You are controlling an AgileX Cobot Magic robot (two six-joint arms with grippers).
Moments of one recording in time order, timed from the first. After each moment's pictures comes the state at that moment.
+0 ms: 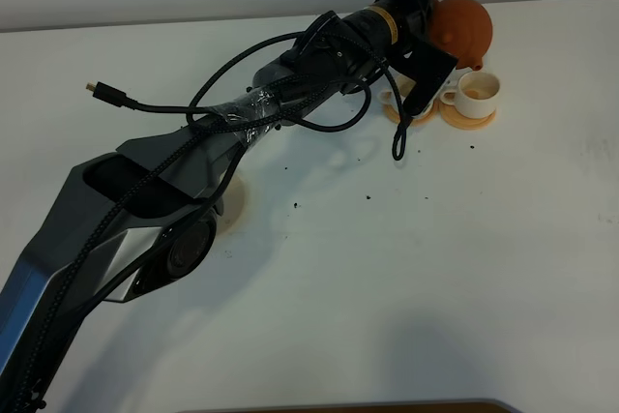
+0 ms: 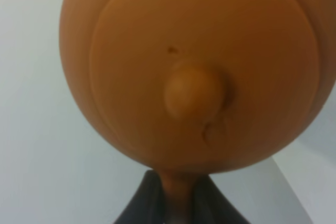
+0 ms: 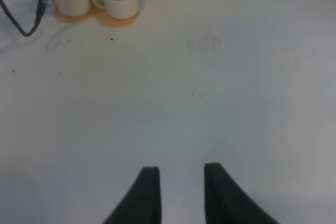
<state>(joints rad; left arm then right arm) -0.62 2.68 -2.32 0.38 0.04 1.51 0.03 -0.01 -0.52 0.22 1.13 -0.24</state>
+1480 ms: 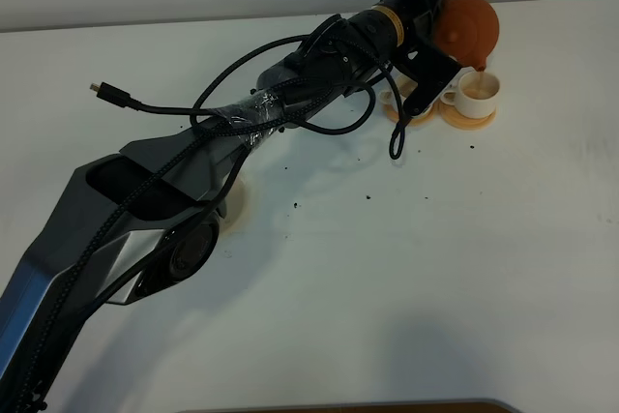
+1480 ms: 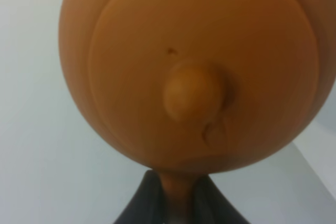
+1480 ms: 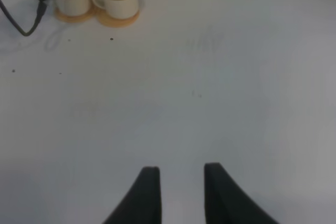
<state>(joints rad) -0.63 2.68 -2.32 0.48 0.00 1.51 0.03 -0.01 -0.52 0.22 1.13 -0.24</state>
